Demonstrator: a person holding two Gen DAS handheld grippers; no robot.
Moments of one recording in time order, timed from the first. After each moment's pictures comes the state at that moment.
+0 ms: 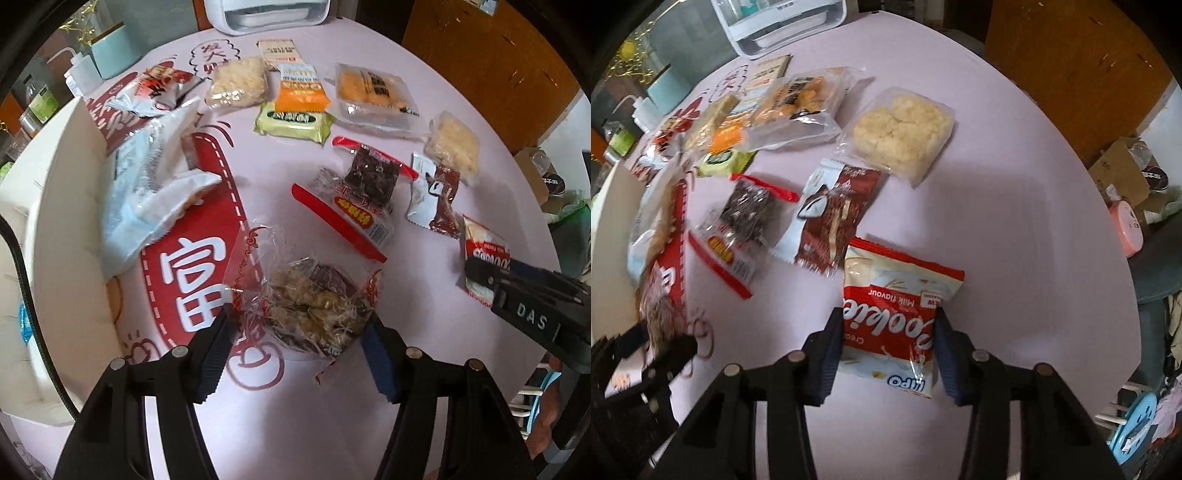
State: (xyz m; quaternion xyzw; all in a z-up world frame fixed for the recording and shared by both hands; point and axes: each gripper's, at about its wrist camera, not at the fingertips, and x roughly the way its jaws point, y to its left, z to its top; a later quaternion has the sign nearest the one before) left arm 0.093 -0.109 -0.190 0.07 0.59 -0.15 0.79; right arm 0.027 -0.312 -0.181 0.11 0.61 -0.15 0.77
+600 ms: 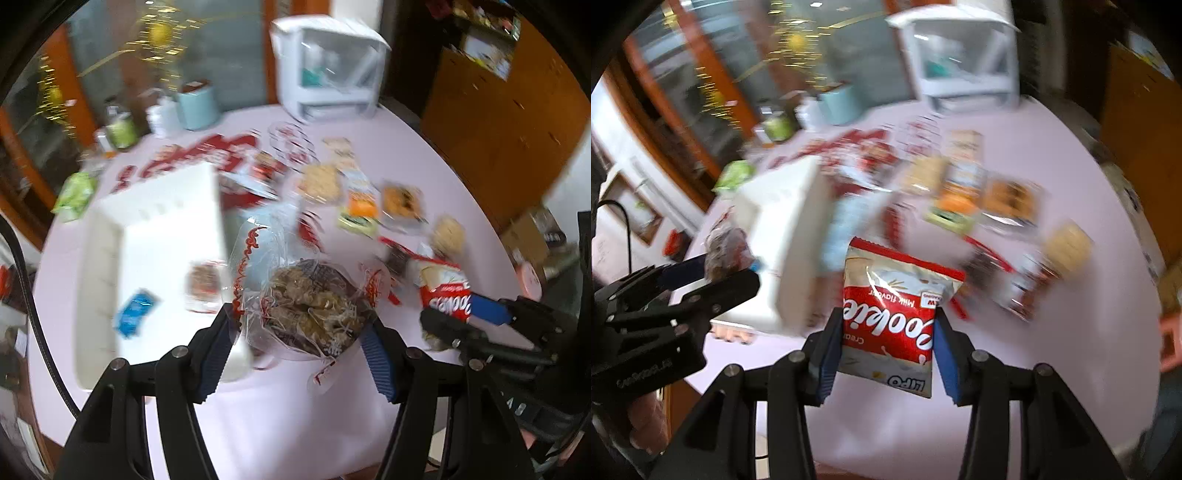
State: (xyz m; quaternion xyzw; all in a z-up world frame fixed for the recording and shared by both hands) left arm 0.063 -0.009 -0.035 0.03 0.50 -0.09 0.86; right arm 0.032 -0.175 -0.062 0.07 0.51 0.09 0.85
